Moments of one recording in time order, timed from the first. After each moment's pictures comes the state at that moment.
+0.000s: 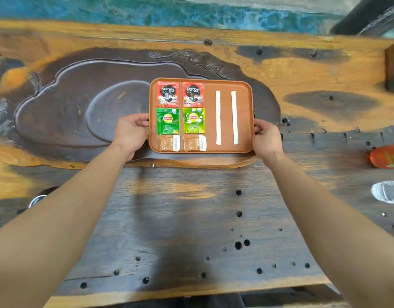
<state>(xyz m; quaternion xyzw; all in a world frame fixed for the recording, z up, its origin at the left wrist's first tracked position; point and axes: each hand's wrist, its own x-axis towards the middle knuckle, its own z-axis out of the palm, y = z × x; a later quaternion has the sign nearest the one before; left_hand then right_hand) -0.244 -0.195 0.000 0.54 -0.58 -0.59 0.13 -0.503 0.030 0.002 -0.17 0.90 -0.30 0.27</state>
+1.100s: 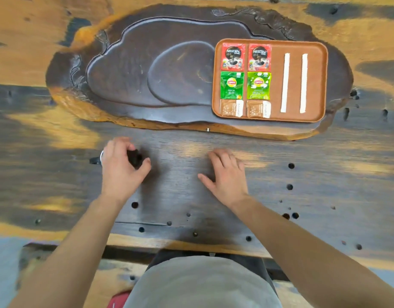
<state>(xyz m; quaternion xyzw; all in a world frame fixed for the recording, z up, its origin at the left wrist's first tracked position) 0.002 -0.128 0.018 0.52 -0.81 -0.24 0.11 -0.221 0.044 -0.035 -0.54 0.81 -0.09 0.22</state>
